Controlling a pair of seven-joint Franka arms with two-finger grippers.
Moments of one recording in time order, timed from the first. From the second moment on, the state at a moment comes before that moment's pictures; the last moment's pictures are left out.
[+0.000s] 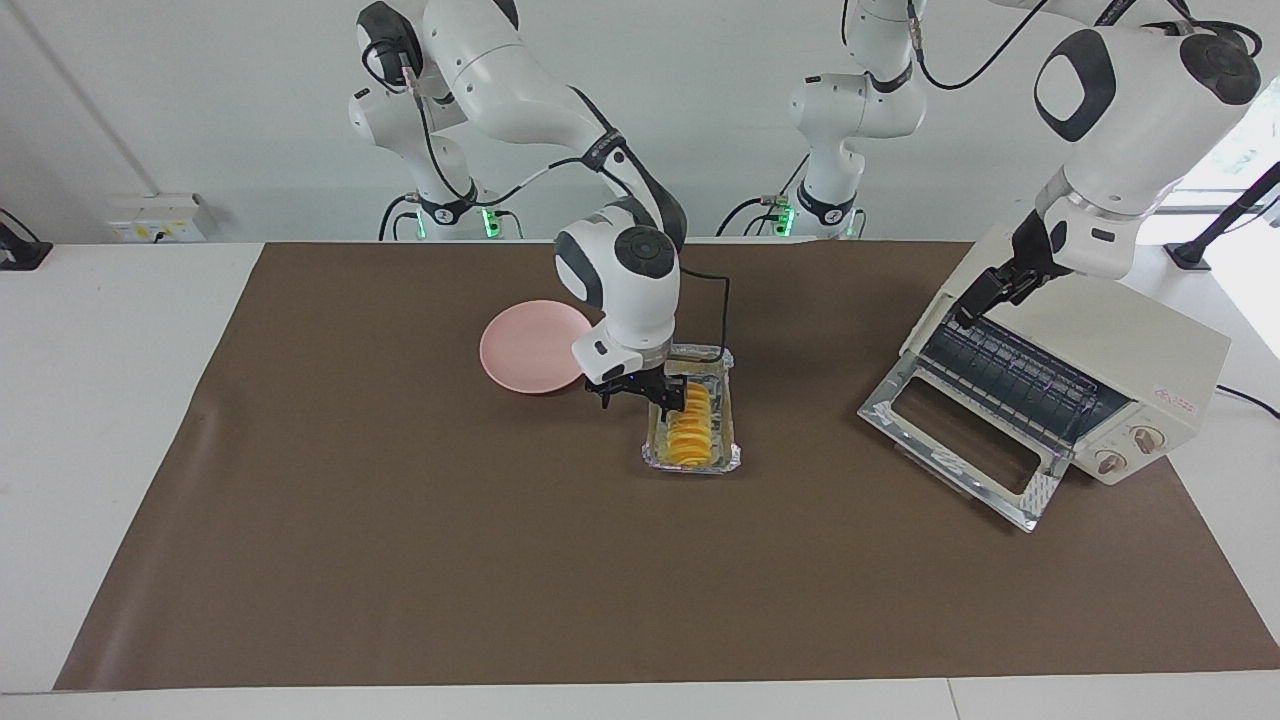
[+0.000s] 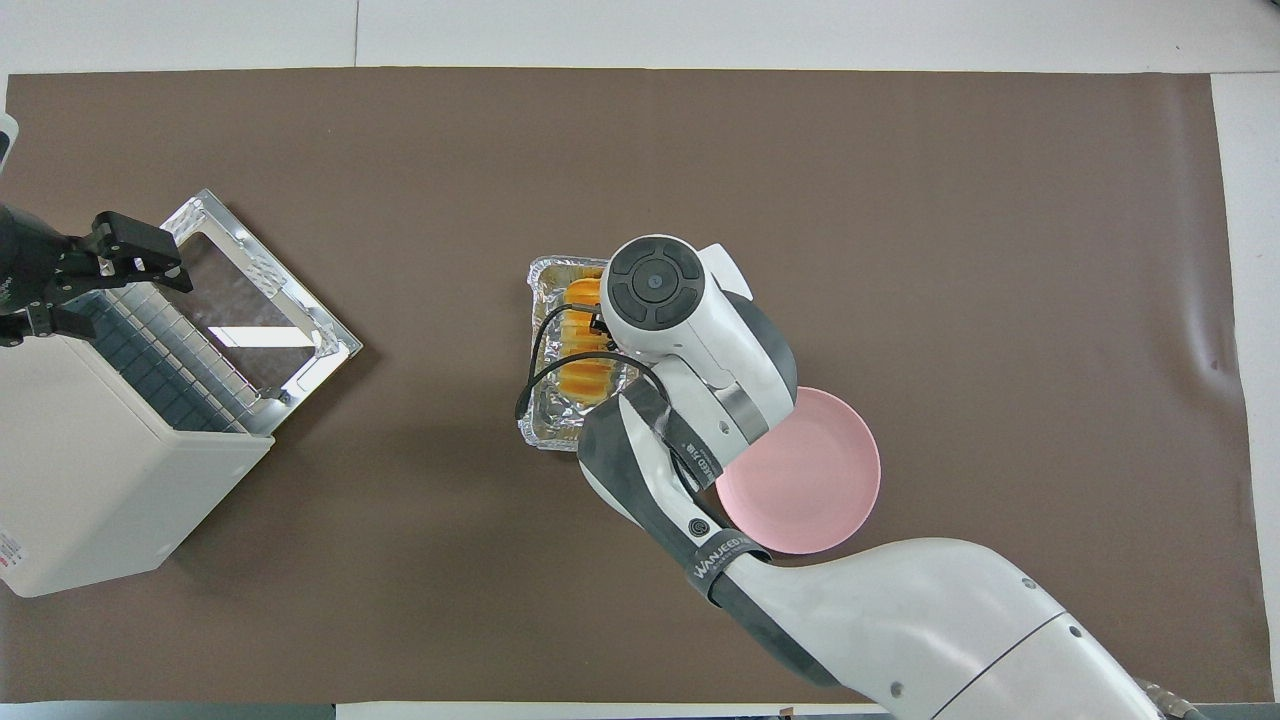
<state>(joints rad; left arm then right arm) -0.17 0.04 0.14 -1.65 -0.07 1.65 -0.39 0.54 0.52 0.07 -1.62 -0.09 2.14 0.91</state>
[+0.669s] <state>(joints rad) -0.18 -0.01 0.14 -1.66 -0.07 1.55 -0.24 0.54 0.53 0.07 -1.65 -0.10 2.19 0.81</state>
